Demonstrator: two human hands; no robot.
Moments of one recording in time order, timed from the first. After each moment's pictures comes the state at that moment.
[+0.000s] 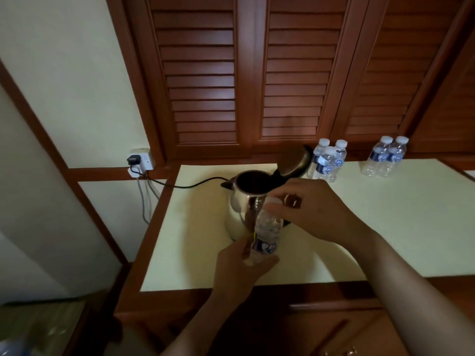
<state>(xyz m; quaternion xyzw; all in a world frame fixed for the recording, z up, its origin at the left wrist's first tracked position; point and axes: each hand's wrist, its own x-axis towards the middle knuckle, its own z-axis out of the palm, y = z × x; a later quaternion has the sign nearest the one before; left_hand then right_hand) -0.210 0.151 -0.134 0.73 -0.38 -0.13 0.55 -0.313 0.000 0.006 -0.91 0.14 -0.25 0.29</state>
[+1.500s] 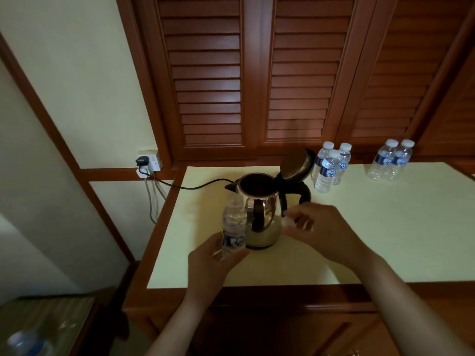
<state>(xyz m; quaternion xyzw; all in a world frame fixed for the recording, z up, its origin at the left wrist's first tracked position) -0.177 0.186 -0.131 0.73 -0.31 -0.11 0.60 -0.333 -0.017 -0.043 -0.90 0.16 -0.24 0.31</state>
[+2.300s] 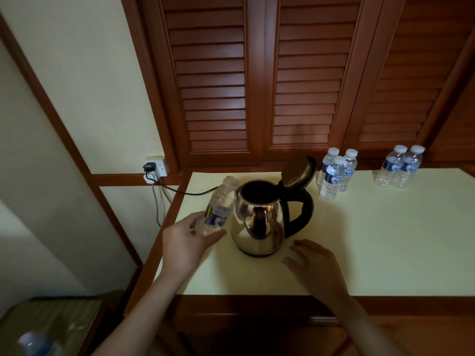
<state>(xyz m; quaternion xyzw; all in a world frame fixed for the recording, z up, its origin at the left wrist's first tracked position) -0.127 0.190 -0.080 0.78 -0.34 0.04 0.53 -0.333 -0.032 -0.172 -0.91 0.27 -0.28 0.18</state>
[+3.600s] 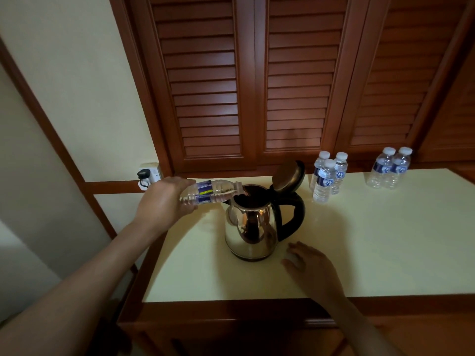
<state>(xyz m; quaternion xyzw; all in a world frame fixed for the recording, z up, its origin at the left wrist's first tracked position) -0.056 0.175 0.000 0.81 -0.50 0.21 0.21 -0.334 -0.045 -0.187 -0.92 0.27 -0.22 0.17</state>
